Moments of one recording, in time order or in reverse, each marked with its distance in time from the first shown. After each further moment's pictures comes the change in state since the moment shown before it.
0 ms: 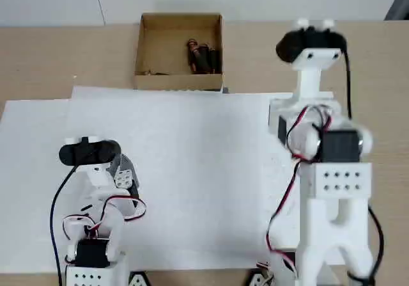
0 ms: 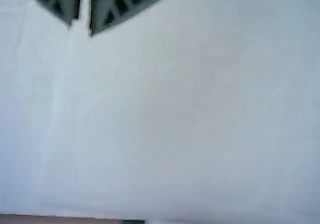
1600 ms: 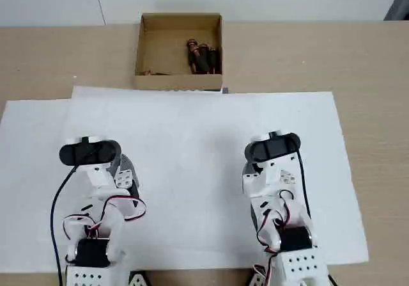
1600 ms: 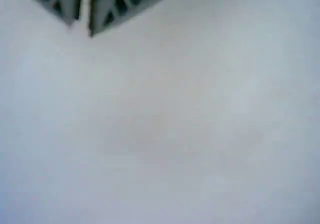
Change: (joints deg) left arm 0.0 0.0 0.0 0.0 0.0; right arm -7.6 -50.7 77.5 -40.3 -0.1
